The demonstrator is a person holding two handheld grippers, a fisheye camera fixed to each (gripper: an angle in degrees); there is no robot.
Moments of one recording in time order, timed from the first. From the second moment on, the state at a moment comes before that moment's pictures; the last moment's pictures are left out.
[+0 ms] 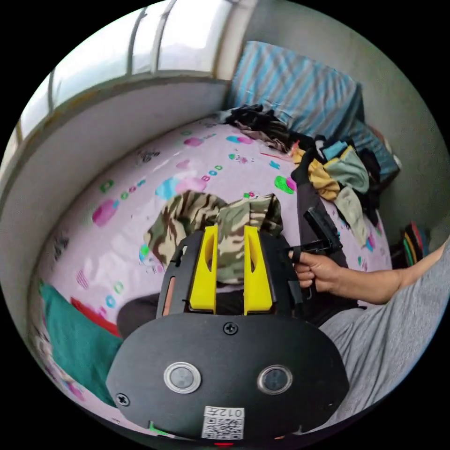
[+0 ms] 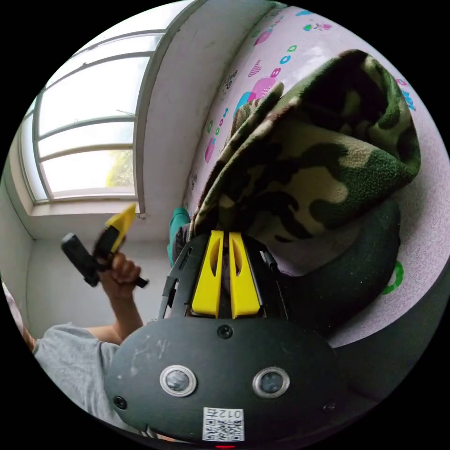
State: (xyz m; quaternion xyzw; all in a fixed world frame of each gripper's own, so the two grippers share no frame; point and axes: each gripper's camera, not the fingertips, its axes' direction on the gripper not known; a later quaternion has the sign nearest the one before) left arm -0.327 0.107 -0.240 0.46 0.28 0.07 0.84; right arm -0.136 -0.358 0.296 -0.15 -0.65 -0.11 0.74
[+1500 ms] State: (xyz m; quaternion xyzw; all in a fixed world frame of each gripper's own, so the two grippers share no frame) left arm -0.479 0.353 -0.329 0.70 0.18 -0.13 0.67; right arm 0.166 -0.270 -0.091 0.41 -0.37 -0.09 0.83
